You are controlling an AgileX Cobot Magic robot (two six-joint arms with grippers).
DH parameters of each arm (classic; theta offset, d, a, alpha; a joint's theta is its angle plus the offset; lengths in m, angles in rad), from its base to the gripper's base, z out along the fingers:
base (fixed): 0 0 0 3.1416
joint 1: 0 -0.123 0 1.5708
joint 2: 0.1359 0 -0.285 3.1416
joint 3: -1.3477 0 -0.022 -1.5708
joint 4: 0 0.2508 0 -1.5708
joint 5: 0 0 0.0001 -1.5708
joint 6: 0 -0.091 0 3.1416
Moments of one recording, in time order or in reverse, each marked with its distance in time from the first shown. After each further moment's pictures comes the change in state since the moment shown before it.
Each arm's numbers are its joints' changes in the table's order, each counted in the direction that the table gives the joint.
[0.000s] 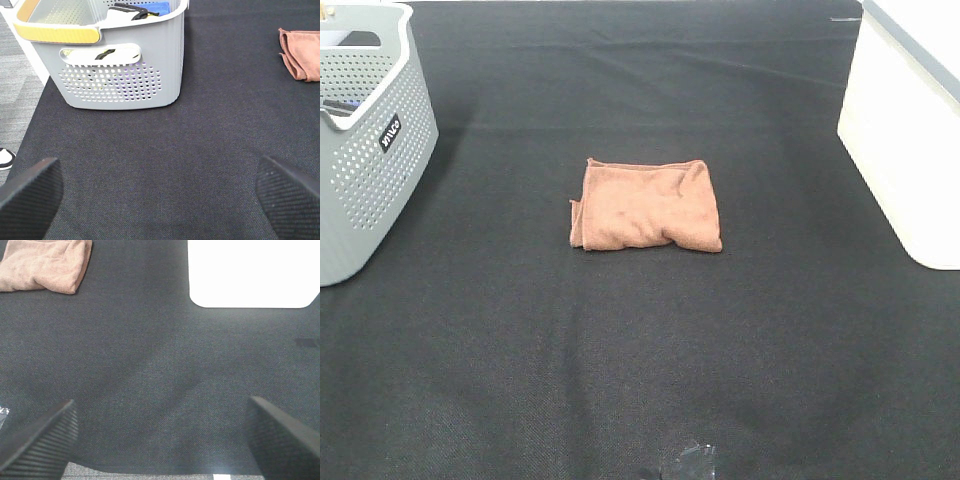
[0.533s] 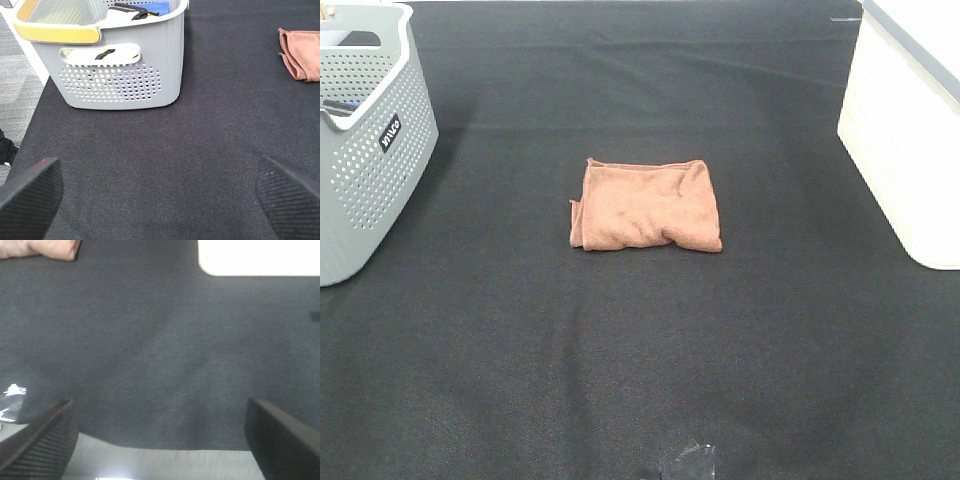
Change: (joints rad) left arm 0.000 0.000 0.000 0.000 0.000 0.000; right arm 0.000 0.536 0.230 0.040 0.016 0.000
